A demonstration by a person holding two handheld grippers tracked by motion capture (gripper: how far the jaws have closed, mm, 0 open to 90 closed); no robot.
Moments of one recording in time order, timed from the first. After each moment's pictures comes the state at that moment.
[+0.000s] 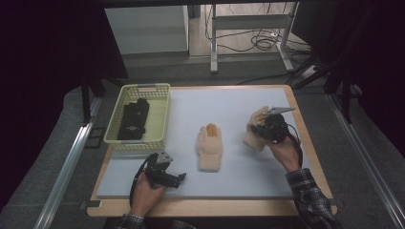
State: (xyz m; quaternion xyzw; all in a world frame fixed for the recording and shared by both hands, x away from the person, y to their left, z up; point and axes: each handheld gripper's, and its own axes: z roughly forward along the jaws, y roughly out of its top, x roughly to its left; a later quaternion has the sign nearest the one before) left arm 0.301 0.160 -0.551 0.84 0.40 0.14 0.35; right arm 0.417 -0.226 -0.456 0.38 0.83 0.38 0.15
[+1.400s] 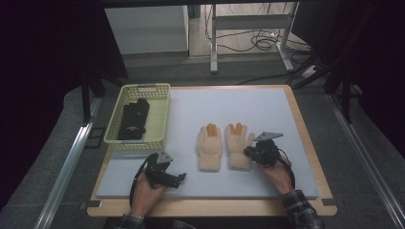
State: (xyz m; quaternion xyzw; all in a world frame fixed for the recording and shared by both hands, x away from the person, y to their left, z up) left arm 0.301 0.160 -0.551 0.84 0.40 0.15 0.35; right arm 0.380 -0.217 -0.525 0.38 0.84 0.36 0.15
